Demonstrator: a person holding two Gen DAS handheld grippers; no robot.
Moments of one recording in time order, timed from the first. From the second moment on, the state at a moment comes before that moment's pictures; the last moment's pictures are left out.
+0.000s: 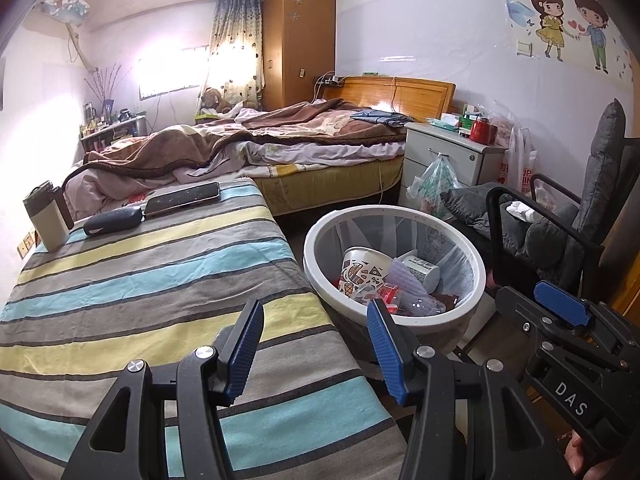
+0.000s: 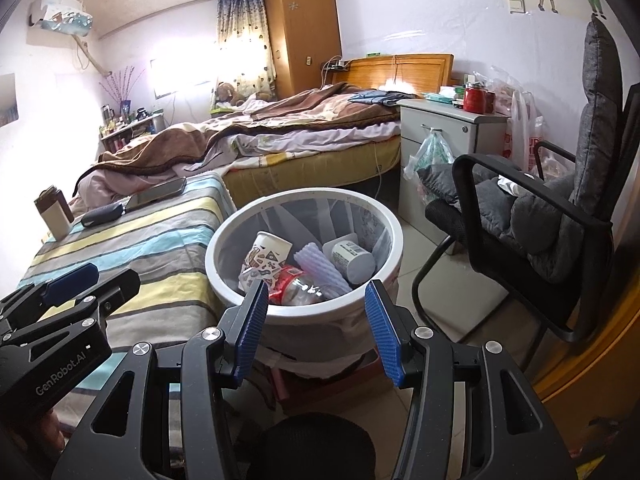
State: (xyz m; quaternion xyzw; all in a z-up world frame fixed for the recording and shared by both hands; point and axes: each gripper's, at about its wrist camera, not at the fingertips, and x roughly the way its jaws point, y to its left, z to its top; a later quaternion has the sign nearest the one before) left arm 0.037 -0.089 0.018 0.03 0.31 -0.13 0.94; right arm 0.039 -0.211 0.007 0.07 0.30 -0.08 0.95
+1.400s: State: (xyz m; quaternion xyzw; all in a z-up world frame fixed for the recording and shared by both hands) left arm 0.034 -0.086 0.020 0.03 0.31 -0.13 0.94; right arm 0.039 -0.199 0.008 0.06 0.30 -0.08 0.95
